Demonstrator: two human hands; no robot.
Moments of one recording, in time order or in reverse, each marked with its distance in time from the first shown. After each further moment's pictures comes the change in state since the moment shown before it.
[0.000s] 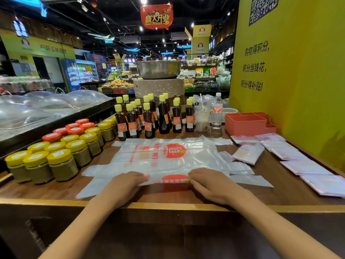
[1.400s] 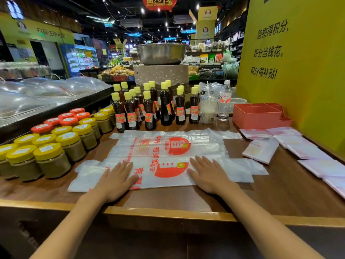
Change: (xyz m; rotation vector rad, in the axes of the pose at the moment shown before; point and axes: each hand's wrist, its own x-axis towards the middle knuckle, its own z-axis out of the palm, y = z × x) left_hand 0.034 -0.057 0.050 -0.127 -0.202 -0.356; right_hand 0.070 0.029 0.048 -0.005 -0.160 0.384
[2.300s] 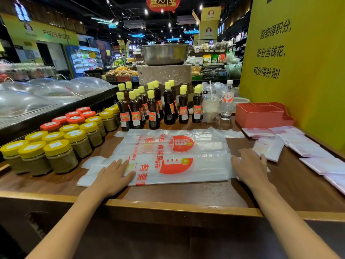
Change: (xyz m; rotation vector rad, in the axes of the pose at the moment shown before) left_hand -0.013 -0.012 -0.006 0.001 0.044 -0.071; right_hand -0.028 0.079 -0.016 0.112 0.477 0.397
